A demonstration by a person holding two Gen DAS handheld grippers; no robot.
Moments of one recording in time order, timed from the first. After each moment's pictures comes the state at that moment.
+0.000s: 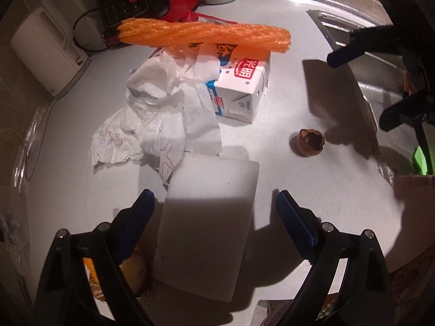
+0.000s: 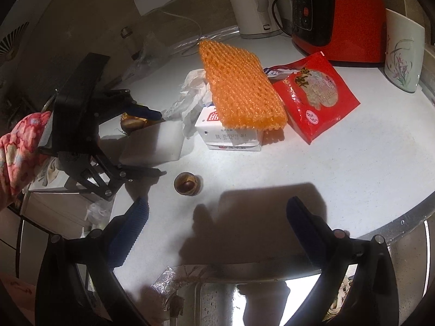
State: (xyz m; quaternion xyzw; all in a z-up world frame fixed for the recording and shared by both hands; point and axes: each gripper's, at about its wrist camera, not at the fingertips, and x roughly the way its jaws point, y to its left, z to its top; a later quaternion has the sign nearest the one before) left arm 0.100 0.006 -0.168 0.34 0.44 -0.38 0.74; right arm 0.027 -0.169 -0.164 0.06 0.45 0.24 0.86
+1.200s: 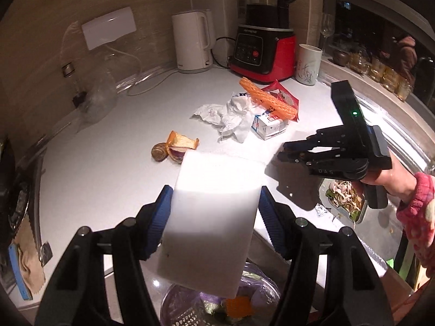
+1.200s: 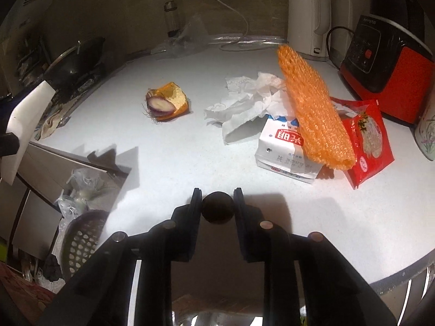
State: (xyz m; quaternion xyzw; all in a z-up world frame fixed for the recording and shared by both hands) left arm -0.074 0.101 -0.048 0.10 0.39 -0.14 0.90; right arm 0.013 -0.099 -0.148 -0.06 0.40 0.28 0.87
